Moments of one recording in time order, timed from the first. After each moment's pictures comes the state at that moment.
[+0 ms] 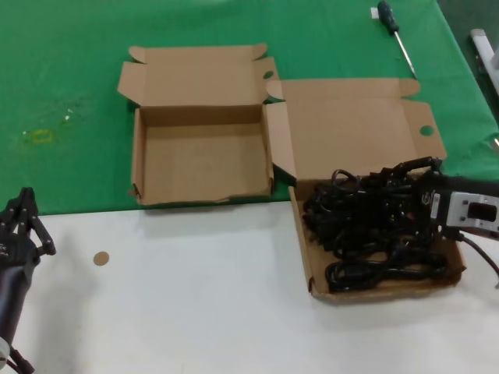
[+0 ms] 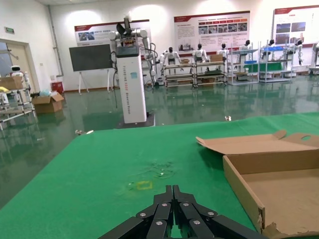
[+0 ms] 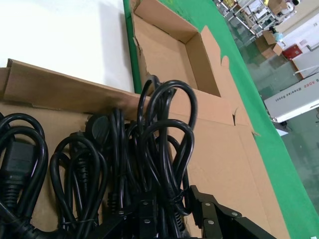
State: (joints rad) left arm 0.00 -0.30 1.60 -1.60 -1.80 0.00 0.00; right arm 0.44 0.78 -1.86 1.30 1.58 -0.65 -0.40
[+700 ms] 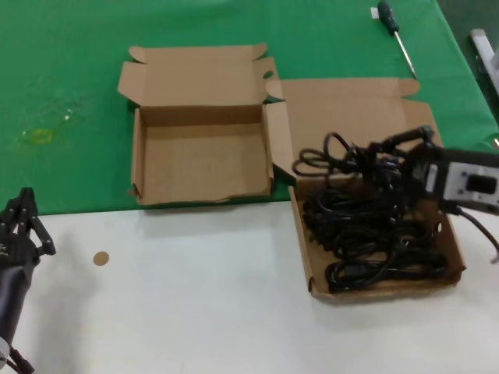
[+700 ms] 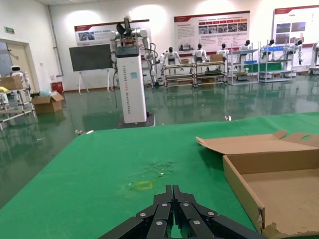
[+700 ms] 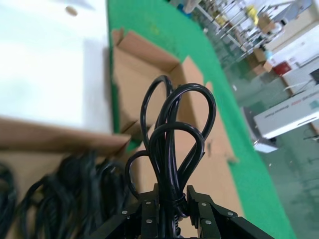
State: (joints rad) left arm 0.00 -0.30 1.60 -1.60 -1.80 0.00 0.00; right arm 0.47 0.82 -1.86 1.44 1.54 -0.68 -0.26
